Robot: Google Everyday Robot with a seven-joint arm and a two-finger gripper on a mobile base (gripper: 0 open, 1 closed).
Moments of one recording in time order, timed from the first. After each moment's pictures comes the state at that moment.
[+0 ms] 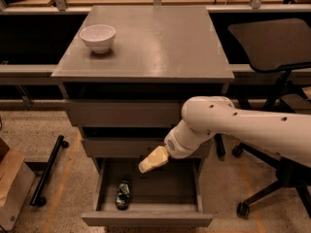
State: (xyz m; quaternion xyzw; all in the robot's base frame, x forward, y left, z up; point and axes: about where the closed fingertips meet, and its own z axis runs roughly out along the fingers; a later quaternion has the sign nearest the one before) arm 0.496 -0.036 0.628 -0.25 0.95 0.18 0.09
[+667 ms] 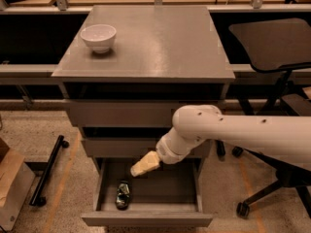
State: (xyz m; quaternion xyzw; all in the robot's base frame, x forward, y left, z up) arm 0.495 -0.014 0.595 -0.23 0.95 0.20 0.07
